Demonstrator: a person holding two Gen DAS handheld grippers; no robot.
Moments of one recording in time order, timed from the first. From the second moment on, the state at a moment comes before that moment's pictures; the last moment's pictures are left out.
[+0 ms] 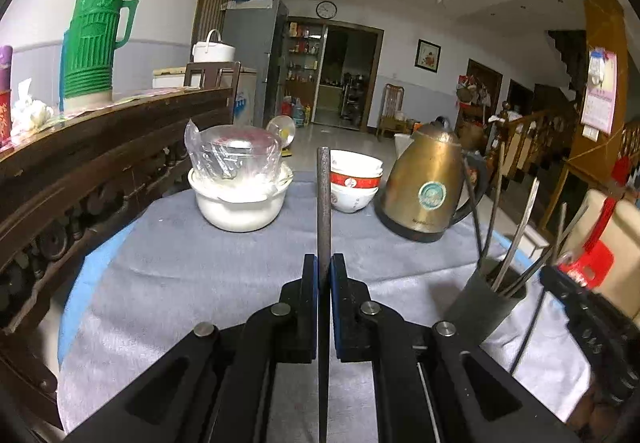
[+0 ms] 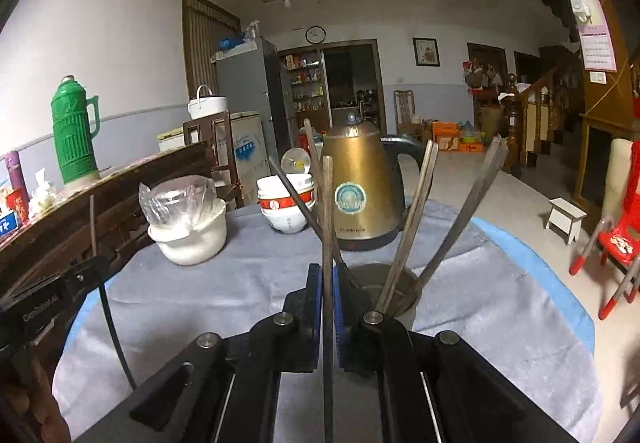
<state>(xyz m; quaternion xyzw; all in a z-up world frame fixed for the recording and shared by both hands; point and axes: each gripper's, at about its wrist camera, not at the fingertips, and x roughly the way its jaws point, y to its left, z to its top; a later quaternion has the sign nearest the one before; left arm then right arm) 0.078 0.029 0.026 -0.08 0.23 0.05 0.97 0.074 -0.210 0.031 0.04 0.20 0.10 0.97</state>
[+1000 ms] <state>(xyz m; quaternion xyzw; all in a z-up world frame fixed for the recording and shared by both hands) -0.035 0.048 0.041 -0.14 0.19 0.02 0.97 -0.040 -0.262 0.049 0.05 0.19 0.09 0.98</state>
